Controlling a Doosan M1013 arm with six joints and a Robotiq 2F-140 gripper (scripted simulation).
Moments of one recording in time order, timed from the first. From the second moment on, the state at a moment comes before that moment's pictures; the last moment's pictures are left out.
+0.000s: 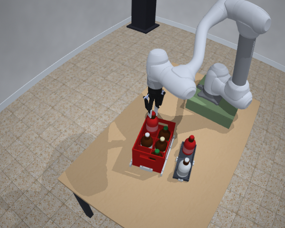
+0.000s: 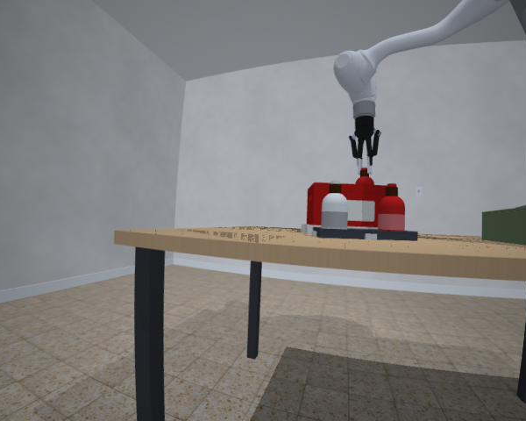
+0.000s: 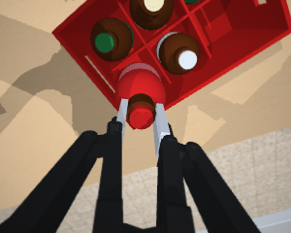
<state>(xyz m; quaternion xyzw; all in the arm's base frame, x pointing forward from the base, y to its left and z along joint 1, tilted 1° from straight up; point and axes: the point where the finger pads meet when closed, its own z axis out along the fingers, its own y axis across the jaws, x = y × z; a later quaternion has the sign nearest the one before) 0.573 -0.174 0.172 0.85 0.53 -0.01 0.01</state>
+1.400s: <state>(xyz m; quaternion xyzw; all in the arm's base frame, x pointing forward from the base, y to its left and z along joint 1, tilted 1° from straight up) 0.573 -0.174 0.144 0.85 0.53 -0.01 0.01</state>
